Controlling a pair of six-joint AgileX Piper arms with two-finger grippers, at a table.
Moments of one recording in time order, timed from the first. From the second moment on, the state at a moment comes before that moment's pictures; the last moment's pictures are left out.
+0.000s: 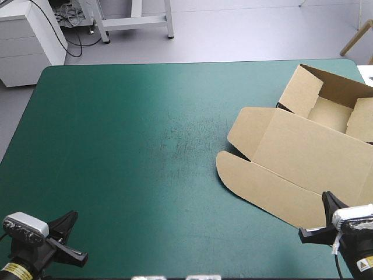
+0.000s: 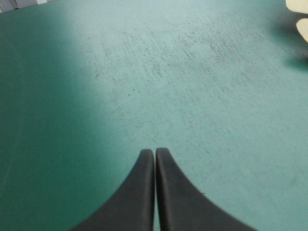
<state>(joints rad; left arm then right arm) -0.51 0.09 -0.41 0.19 0.81 -0.17 -0.11 0.16 -0.49 0.31 0.69 -0.35</state>
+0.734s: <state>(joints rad) -0.51 0.09 -0.40 0.19 0.80 -0.17 -0.11 -0.01 -0.47 0.26 0.69 -0.27</state>
